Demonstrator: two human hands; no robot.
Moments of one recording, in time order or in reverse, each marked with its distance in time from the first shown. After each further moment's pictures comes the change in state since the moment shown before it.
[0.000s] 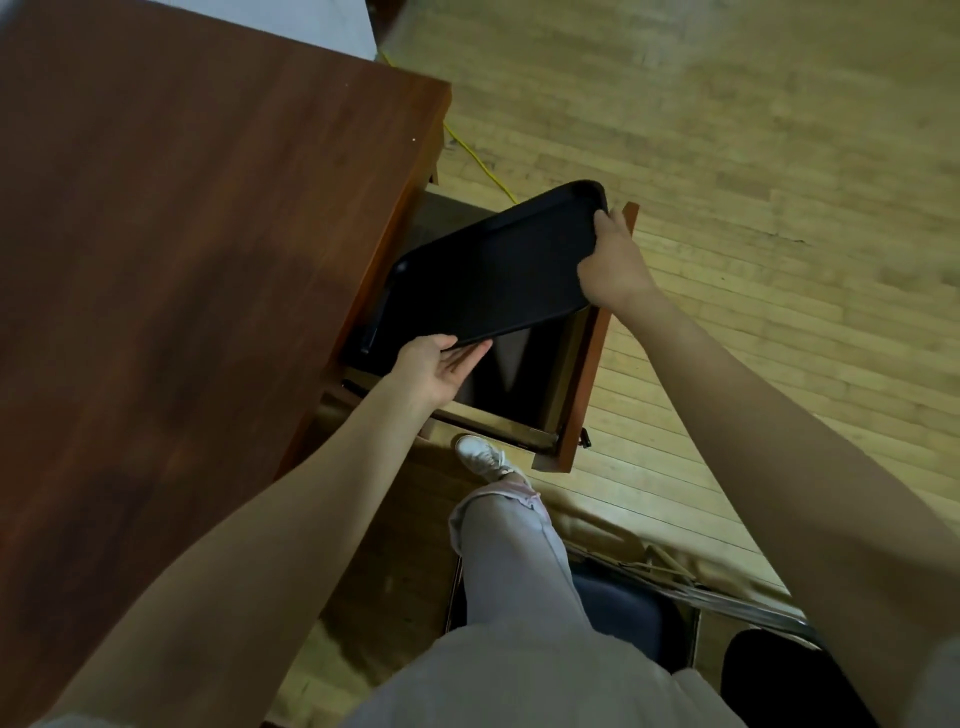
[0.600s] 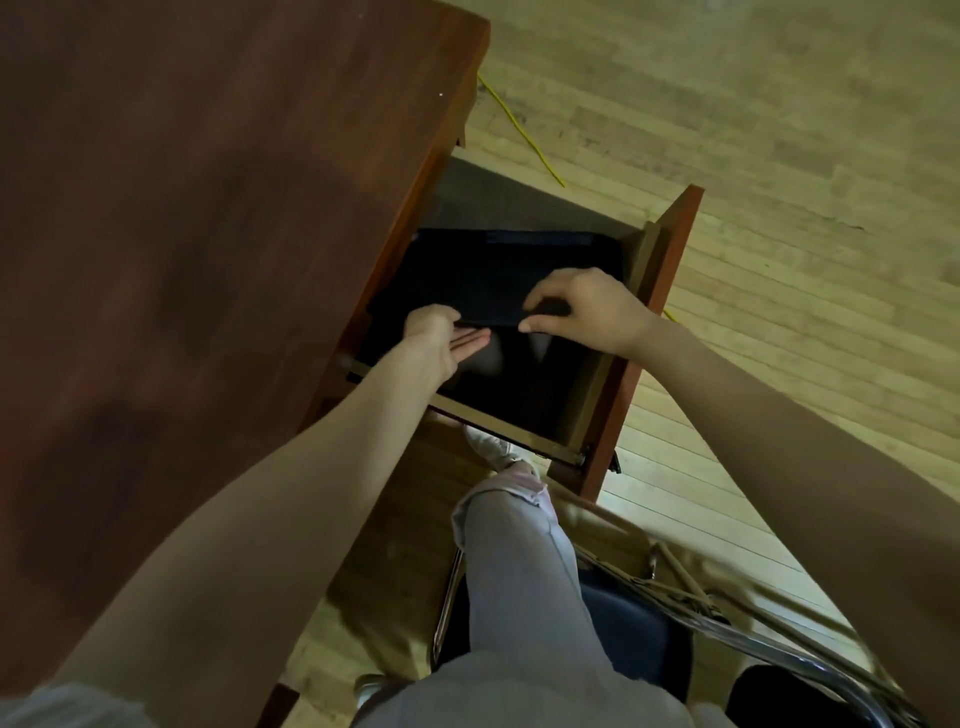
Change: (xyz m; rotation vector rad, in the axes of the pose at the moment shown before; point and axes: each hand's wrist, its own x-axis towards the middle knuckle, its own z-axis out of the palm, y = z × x) left_hand 0.065 0.029 0.011 0.300 0.245 0.039; right_hand 0.046 0.022 0.066 -0.334 -0.340 -0.584
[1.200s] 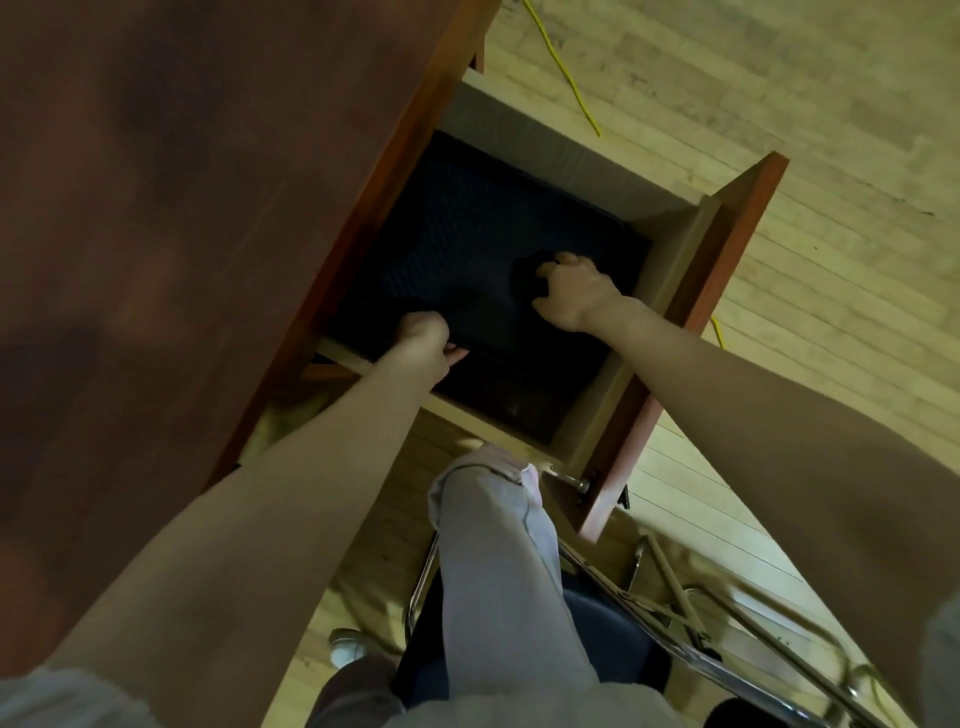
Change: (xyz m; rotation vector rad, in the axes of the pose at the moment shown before) left_hand 0.092 -0.031 -0.003 -0.015 0.221 -0.067; right_hand 0.093 0.058 0.070 -0.153 -0.309 0.353
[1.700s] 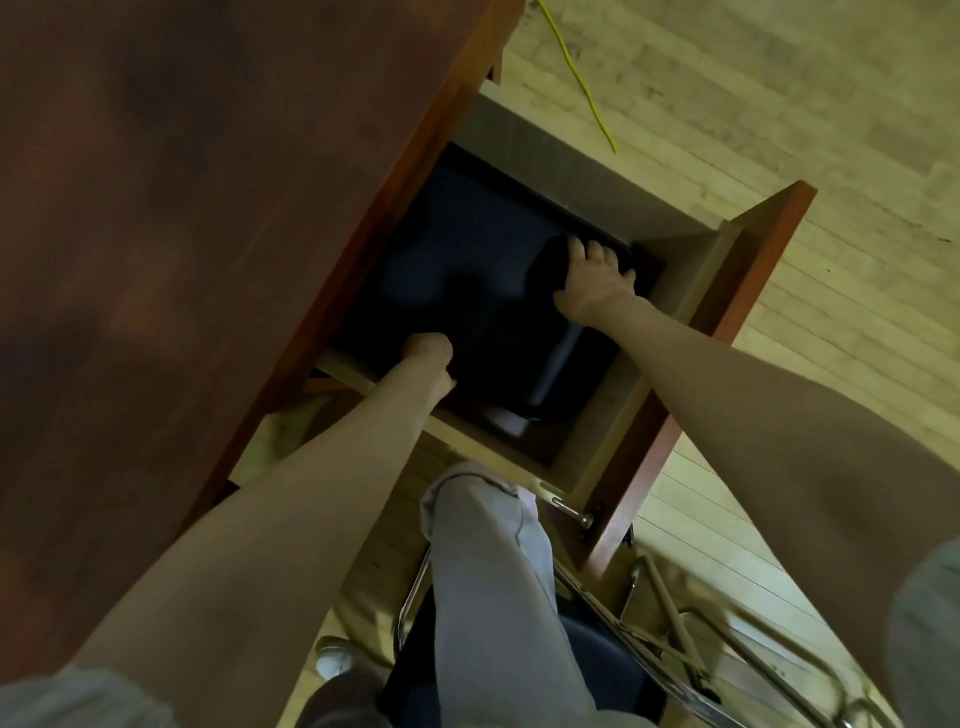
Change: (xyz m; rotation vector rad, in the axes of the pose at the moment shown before) left_hand 0.023 0.001 0.009 0.048 0.081 -0.108; right_hand 0.037 0.008 -0.008 0.041 0.035 0.145
